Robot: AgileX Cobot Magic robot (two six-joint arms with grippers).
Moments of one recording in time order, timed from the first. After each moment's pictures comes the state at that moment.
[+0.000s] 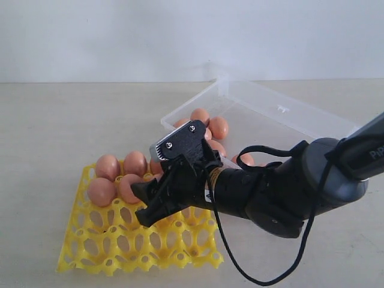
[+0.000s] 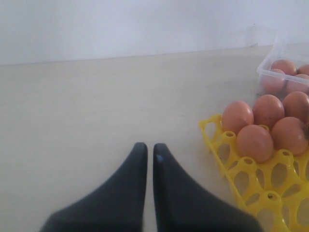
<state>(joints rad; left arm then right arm) -0.03 0.00 0.00 -0.19 0.34 0.25 0.62 1.98 -0.80 -0.30 -0.68 0.24</state>
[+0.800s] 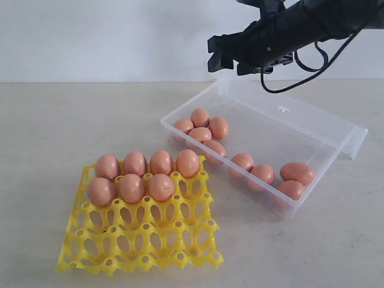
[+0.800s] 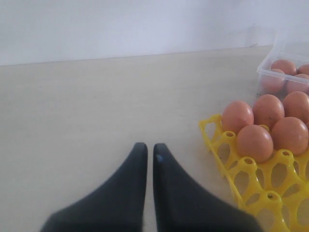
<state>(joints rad) -0.03 0.00 0.00 -0.19 0.34 0.25 0.15 2.00 -1.57 0.77 0.54 -0.54</state>
